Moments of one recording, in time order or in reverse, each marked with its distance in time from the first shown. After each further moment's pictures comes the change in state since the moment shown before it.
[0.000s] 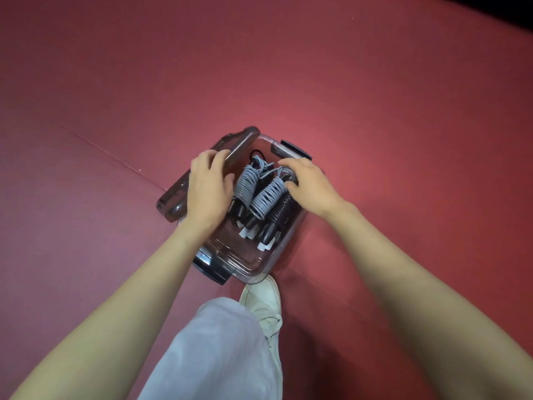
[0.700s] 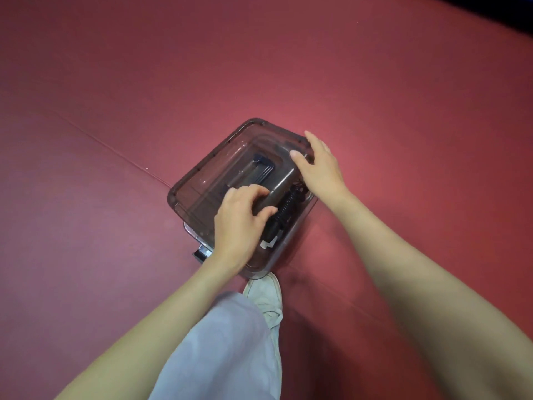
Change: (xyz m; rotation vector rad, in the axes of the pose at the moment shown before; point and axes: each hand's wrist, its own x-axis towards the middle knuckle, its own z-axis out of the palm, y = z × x) left_hand -0.062 0.049 -0.004 -0.194 -0.055 -0.079; right_hand 0.000 -0.015 -0.021 0.287 0.215 0.186
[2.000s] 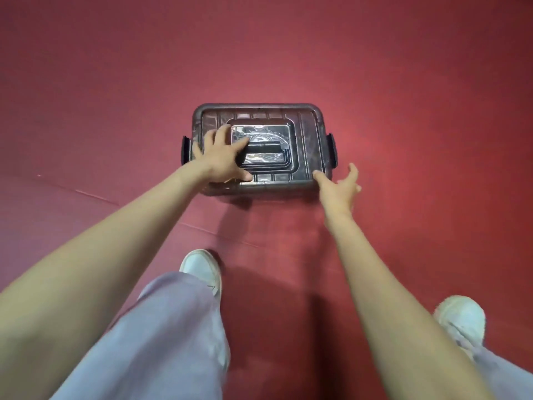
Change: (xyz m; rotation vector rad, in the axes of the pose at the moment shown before) left_hand 0.071 0.077 0.106 0.533 -0.759 0.202; right_hand -0.115 0.151 -0.084 0.399 0.552 0.714
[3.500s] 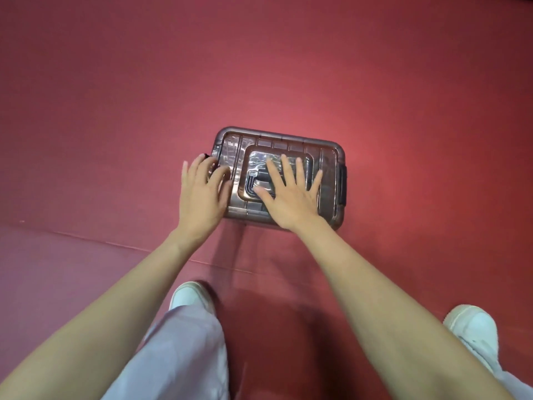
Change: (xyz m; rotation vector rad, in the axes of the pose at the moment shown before) left_hand 0.007 -0.007 0.055 -0.039 0.761 0.238; right_hand 0.016 -0.015 0.035 -1.011 -0.300 -0.665
